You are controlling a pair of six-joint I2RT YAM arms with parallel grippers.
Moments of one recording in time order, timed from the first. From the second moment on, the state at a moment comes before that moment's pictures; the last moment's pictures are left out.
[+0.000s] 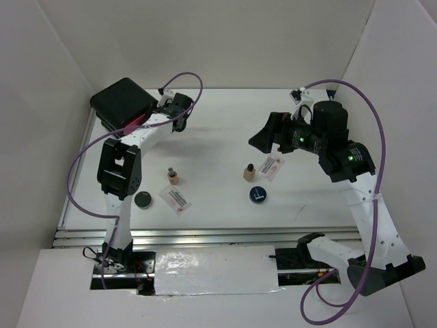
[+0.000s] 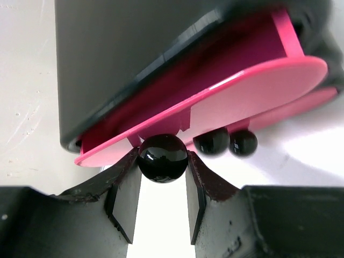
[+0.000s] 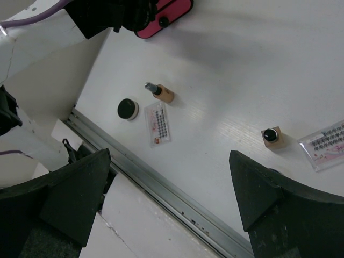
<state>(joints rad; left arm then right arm) -0.35 2.10 1.75 -0.65 -1.10 -0.17 0.32 1.07 1.42 -0.77 -0.42 0.37</state>
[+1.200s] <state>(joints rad) -0.61 1.92 1.73 -0.95 -0.99 -0.46 0.33 1.03 1.40 -0.75 -0.46 0.38</state>
